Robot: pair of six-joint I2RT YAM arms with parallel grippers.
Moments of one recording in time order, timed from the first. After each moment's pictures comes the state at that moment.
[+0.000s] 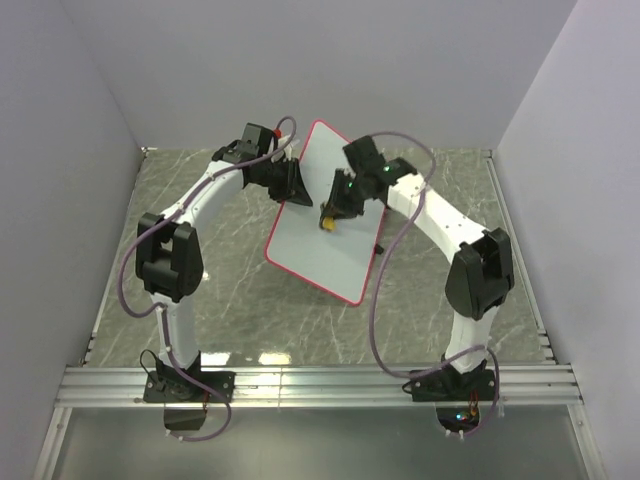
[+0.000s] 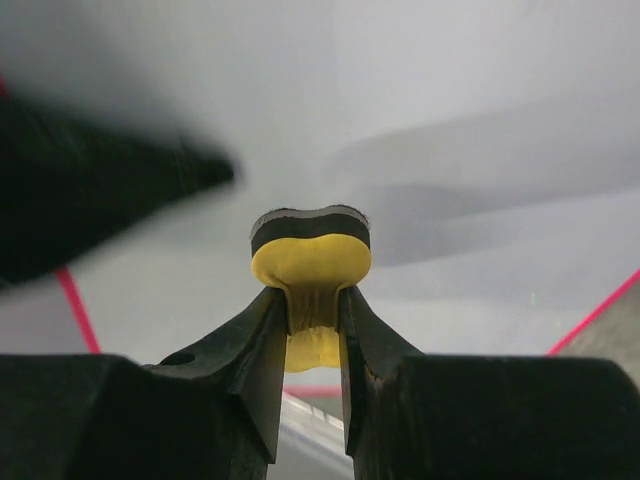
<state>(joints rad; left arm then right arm) -0.36 2.00 1.79 -0.71 0.61 -0.35 0.57 1.83 1.65 -0.79 -0.21 0.70</state>
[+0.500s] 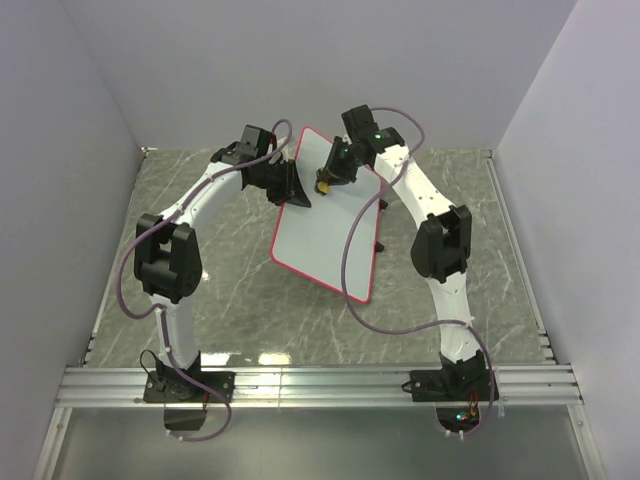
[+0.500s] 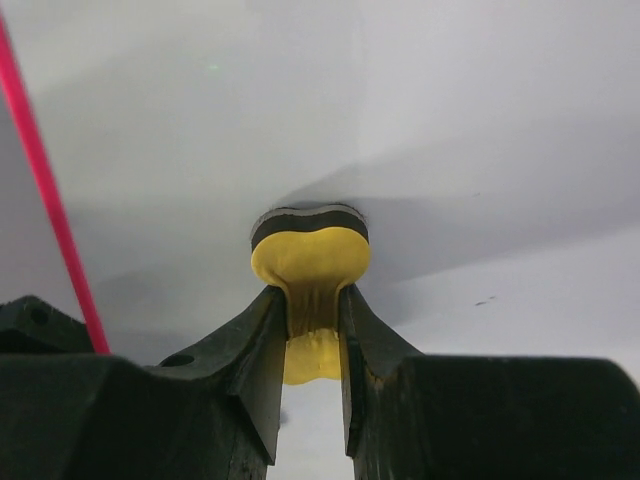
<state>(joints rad) -0.36 1.98 1.76 -0.71 0.57 -0.43 0.45 2.31 2.33 -0.93 -0.23 0.71</state>
